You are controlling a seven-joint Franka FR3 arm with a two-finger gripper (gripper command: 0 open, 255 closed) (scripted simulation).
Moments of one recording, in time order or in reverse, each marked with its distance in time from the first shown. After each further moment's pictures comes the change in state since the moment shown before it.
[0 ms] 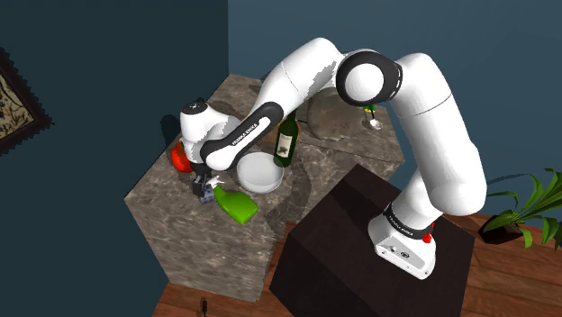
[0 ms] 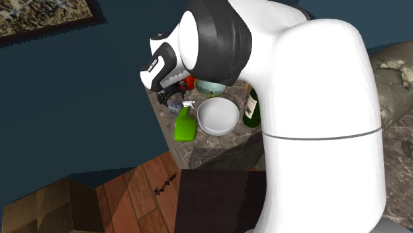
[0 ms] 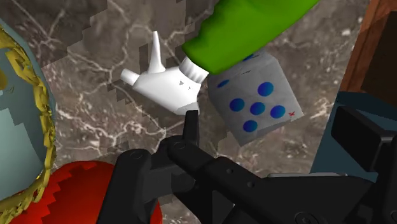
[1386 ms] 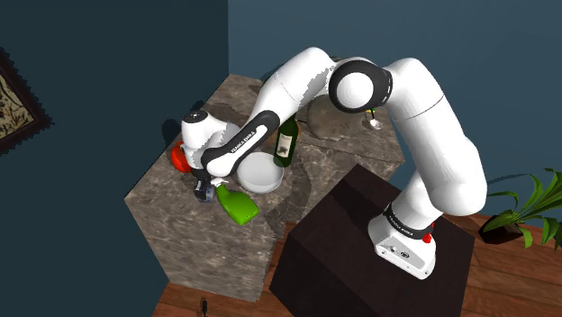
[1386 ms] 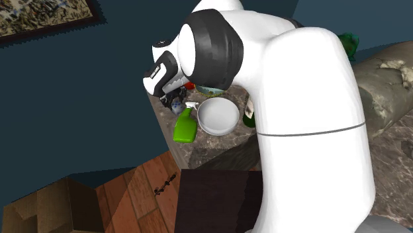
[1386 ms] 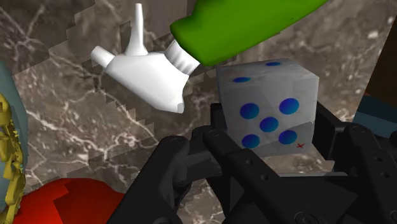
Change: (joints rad) arm 0.011 0.064 -0.015 0.036 -0.015 0.030 -0.004
